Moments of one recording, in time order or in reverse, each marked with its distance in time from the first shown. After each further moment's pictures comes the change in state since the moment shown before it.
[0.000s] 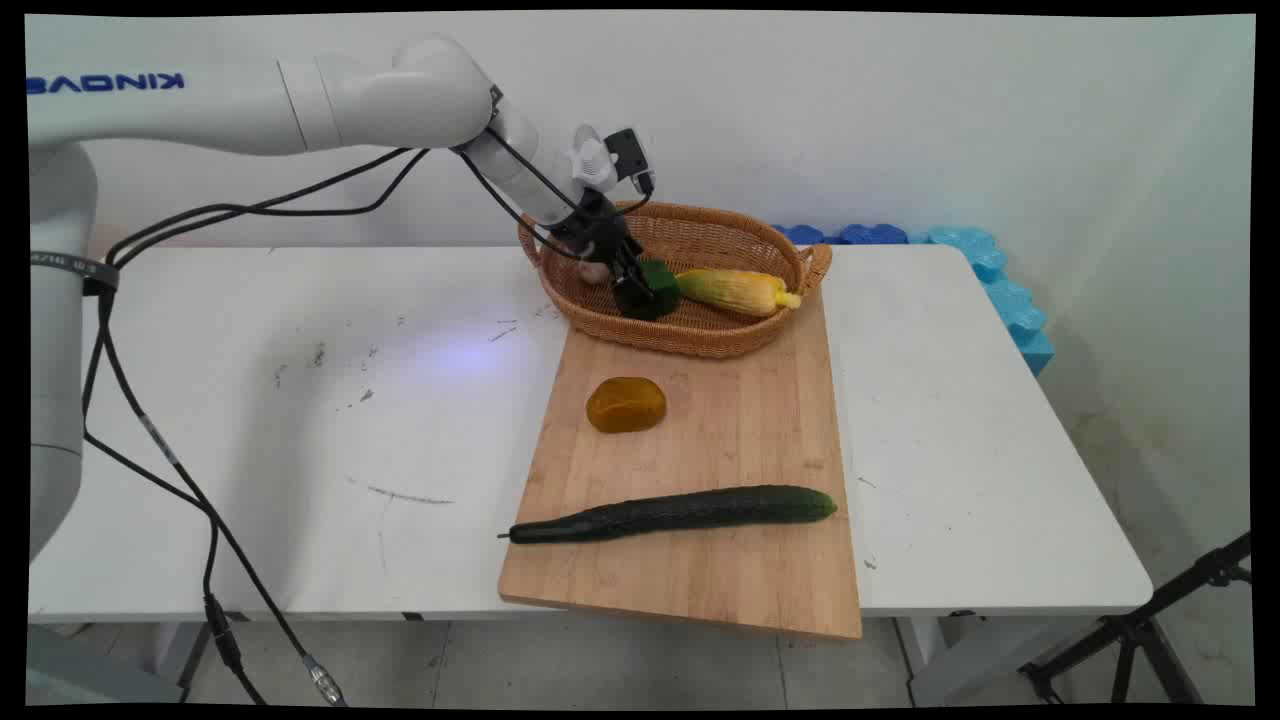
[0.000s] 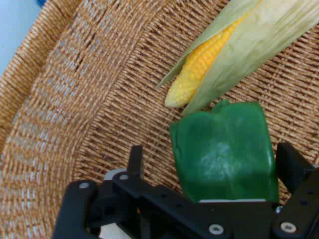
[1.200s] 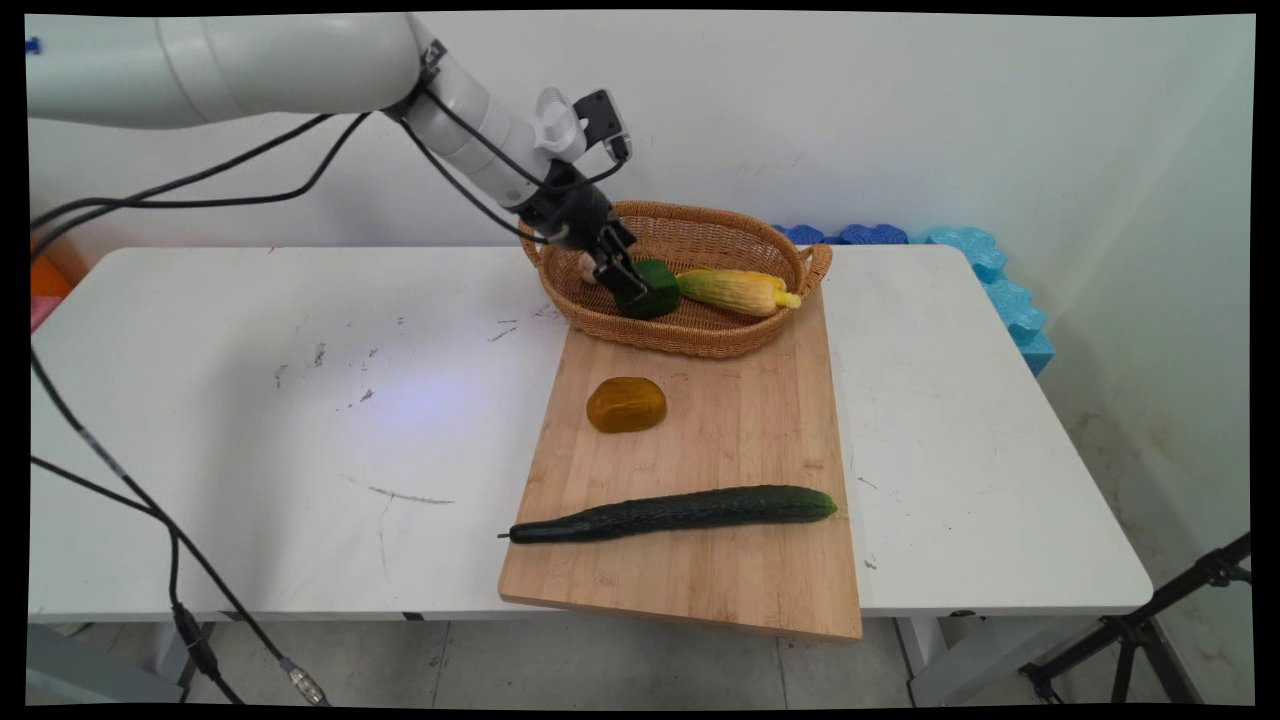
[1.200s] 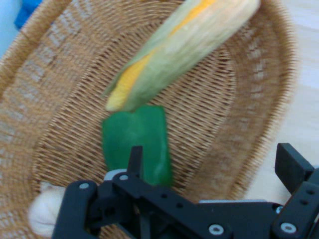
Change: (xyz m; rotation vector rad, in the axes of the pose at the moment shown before) arm 0.003 0.045 -0.085 -0.056 0.061 -0.035
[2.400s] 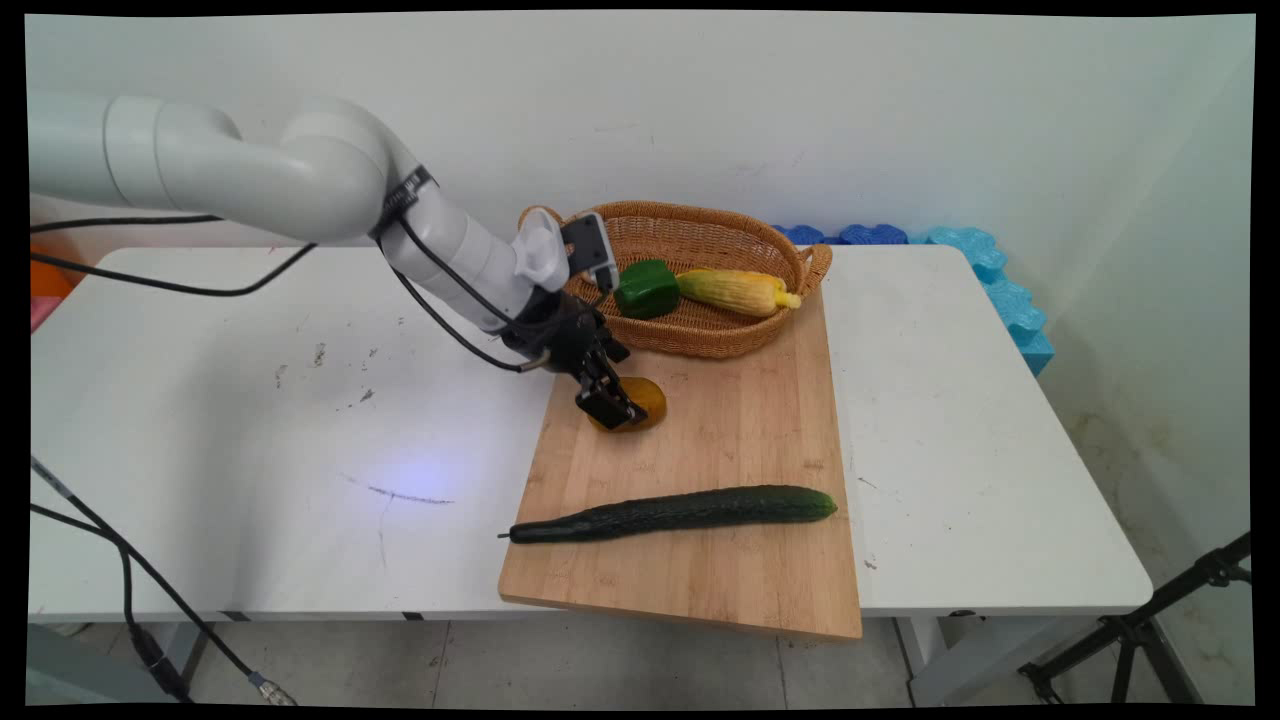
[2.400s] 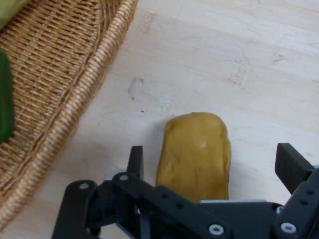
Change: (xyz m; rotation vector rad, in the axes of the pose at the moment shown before) arm -0.059 0.096 0.018 -0.099 -0.037 -0.002
